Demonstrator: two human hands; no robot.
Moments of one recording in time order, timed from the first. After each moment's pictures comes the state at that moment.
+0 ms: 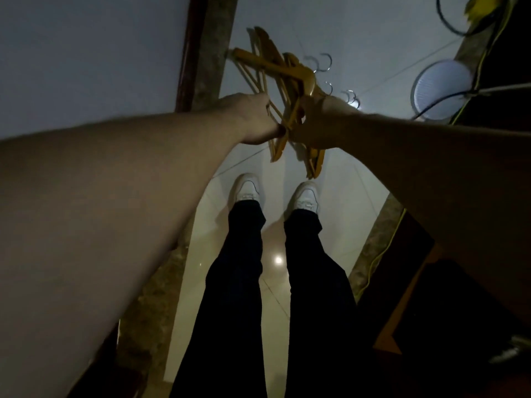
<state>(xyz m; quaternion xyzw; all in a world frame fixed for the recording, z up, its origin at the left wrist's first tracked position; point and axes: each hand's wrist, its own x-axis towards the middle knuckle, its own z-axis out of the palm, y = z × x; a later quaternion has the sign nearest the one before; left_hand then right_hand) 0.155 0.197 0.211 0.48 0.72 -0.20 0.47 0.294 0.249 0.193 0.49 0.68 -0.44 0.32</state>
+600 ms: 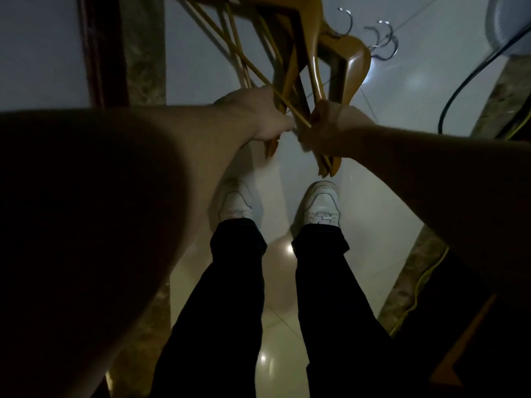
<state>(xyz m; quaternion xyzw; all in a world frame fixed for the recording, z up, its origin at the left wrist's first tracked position) 0.198 0.191 -0.081 0.49 0.68 -0.21 0.50 0.346 0.205 -0.102 0.59 0.56 -0.50 0.29</state>
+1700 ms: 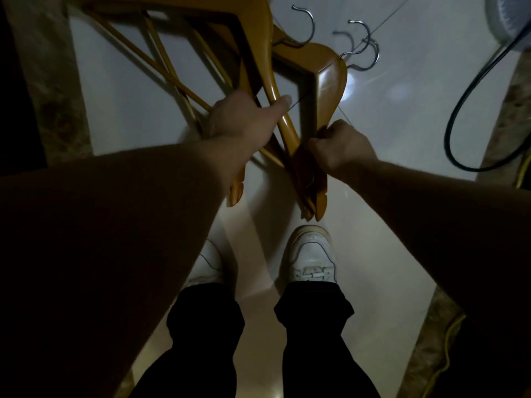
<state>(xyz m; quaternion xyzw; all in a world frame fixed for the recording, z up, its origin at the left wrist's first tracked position) 0.264 0.219 -0.220 0.38 0.80 0.01 0.47 0.427 0.209 -0.253 0.72 0.46 -0.50 0.13</state>
